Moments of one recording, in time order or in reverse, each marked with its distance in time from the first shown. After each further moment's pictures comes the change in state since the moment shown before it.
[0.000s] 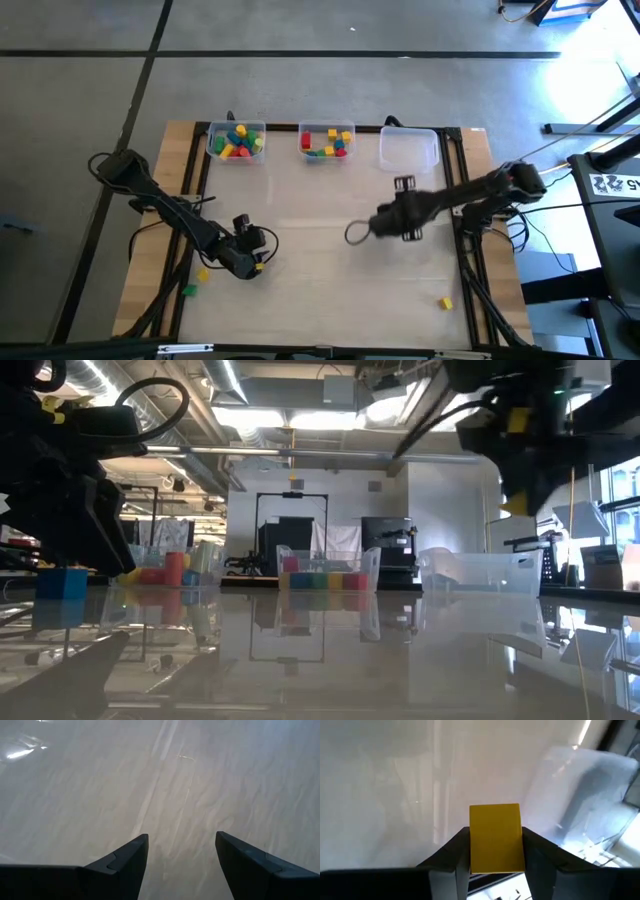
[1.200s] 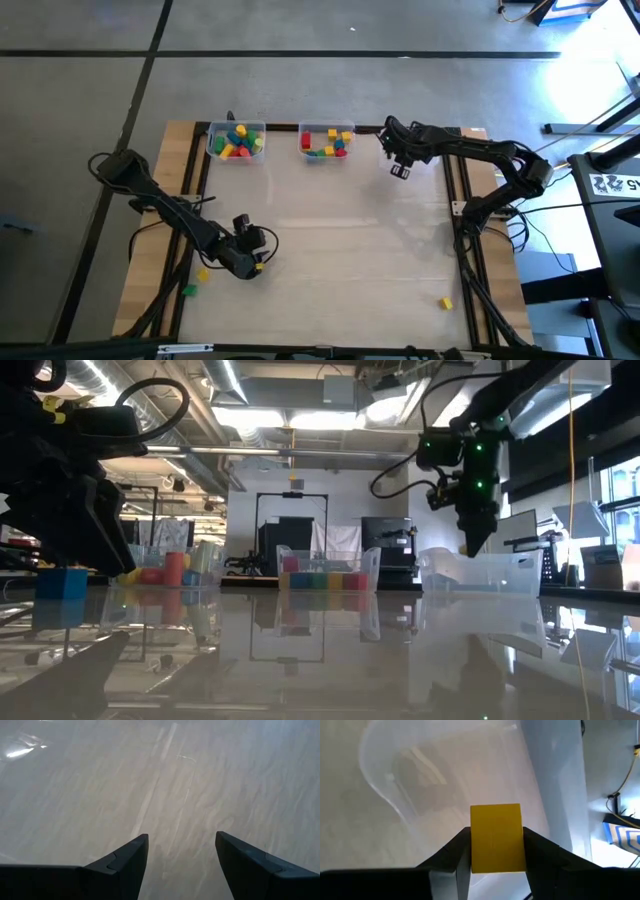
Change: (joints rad) left arm 0.000 0.000 0.000 0.000 0.000 -0.008; right arm -0.846 -0.091 -0.216 0.656 -0.018 -0.427
